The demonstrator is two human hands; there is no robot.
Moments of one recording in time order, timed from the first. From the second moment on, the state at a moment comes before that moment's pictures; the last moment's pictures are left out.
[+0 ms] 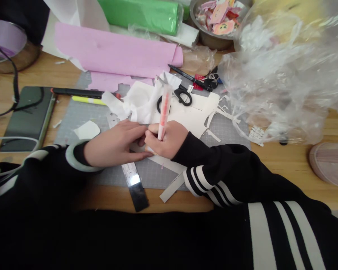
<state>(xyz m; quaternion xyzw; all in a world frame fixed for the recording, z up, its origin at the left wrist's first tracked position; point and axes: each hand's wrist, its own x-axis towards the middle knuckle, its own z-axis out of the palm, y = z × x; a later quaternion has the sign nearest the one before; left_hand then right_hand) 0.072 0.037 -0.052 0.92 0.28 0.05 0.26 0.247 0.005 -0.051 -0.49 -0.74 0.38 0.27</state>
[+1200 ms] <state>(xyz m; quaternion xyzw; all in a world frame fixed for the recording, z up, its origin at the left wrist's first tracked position) 0.072 0.037 -0.052 0.92 0.27 0.06 0.26 0.249 0.007 -0.053 -0.48 -0.75 0.36 0.26</state>
